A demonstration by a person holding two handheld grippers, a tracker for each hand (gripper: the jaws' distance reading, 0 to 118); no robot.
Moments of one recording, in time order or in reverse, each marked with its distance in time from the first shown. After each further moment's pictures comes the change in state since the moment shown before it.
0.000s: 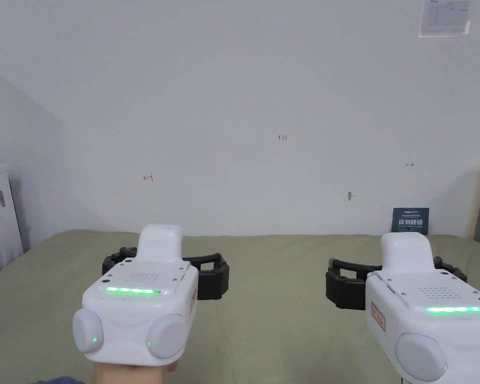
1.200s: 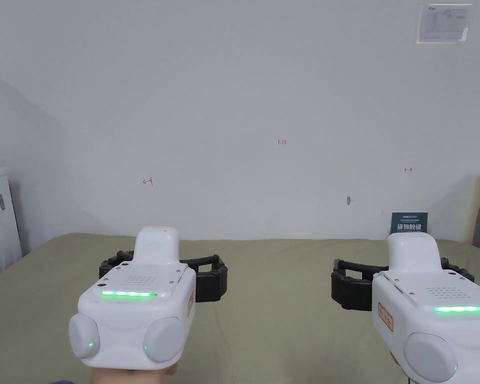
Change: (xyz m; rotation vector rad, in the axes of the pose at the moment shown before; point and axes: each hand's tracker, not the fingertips) left arm -0.001 0.002 0.007 0.008 0.002 0.025; right arm 0.008 0.006 0.005 -0.001 -0.003 0.000
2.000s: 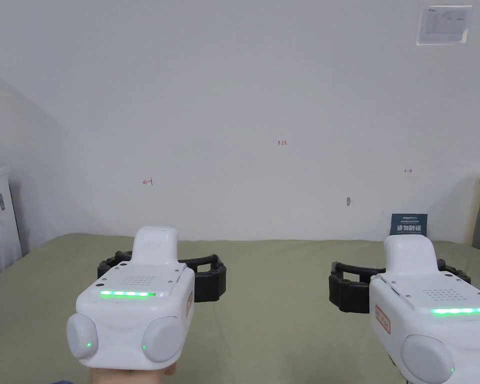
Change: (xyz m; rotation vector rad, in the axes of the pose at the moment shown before) left arm -0.002 0.001 0.002 -0.003 0.003 0.008; right arm -0.003 0.000 0.001 -0.004 0.004 0.013
